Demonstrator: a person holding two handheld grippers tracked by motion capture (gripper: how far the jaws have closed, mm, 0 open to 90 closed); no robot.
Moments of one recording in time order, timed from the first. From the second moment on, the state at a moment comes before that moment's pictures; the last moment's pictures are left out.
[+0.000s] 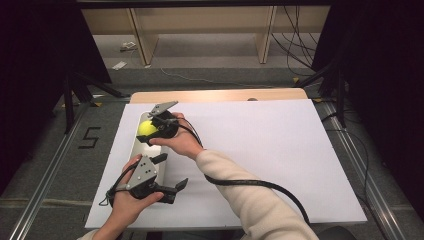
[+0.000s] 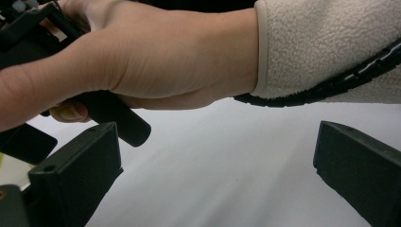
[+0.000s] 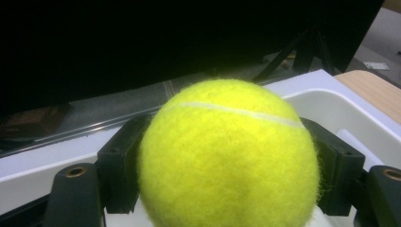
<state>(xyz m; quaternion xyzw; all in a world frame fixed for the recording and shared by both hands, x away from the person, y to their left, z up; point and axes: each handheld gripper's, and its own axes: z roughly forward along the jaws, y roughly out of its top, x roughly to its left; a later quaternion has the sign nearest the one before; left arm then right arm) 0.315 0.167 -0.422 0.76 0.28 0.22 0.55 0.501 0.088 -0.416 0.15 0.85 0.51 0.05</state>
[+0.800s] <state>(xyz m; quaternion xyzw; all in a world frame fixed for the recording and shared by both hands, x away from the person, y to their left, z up) 0.315 0.167 -0.422 0.76 0.28 0.22 0.55 0.500 0.094 -0.425 0.15 0.85 0.50 0.04</state>
